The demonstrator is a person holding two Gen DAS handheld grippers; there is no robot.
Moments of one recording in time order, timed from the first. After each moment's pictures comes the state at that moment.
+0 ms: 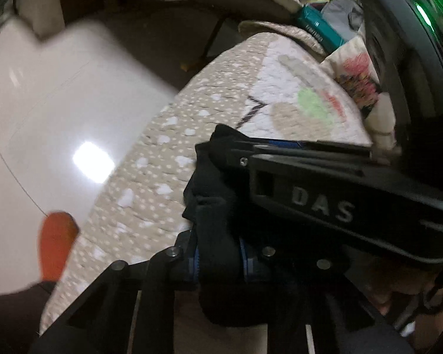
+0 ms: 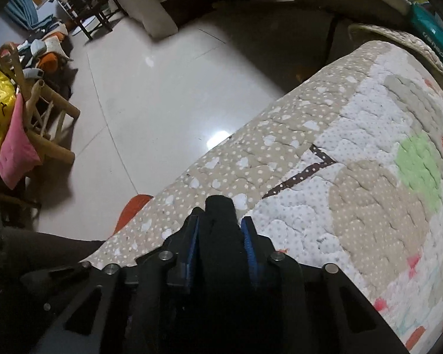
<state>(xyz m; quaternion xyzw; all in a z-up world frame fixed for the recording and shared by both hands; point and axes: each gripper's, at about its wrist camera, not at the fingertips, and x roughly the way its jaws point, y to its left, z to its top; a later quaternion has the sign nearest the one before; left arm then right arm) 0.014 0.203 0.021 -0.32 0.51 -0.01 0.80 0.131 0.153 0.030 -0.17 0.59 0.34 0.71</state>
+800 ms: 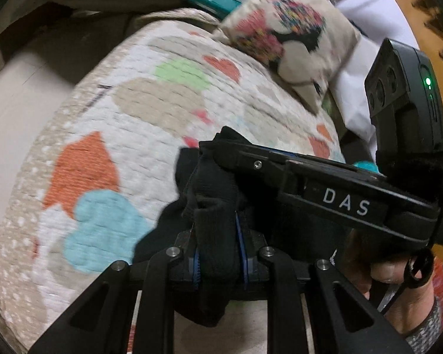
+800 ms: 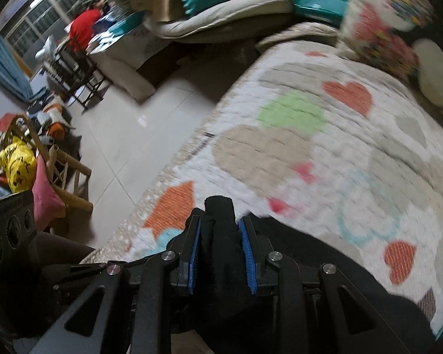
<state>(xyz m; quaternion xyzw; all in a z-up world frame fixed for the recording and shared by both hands) 0.009 0.052 0.081 -0.24 0.50 -0.13 0.82 0.094 -0.036 0.108 -0.02 0.54 0.30 0.78</state>
